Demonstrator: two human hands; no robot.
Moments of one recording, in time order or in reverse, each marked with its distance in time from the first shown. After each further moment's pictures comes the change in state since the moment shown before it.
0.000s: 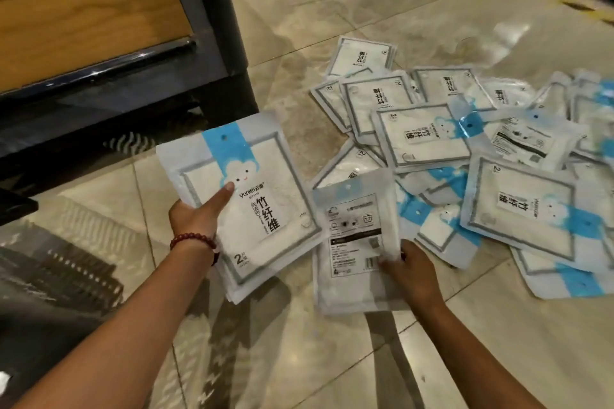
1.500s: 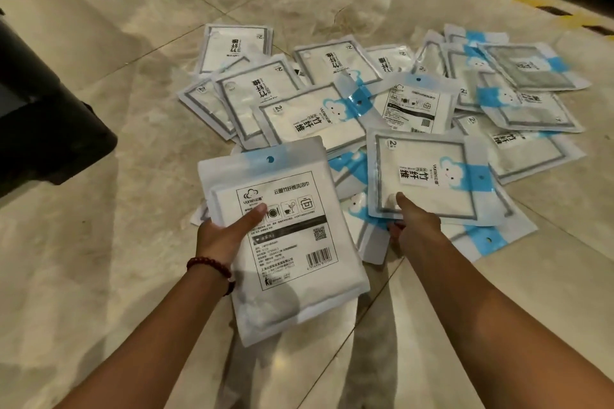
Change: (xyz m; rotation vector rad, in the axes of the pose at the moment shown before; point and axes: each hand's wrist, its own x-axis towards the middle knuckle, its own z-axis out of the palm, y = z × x) left_hand -0.033 -0.085 0.168 0.152 -0.611 -0.115; right_hand 0.121 0.064 -0.113 0.978 0.584 0.727
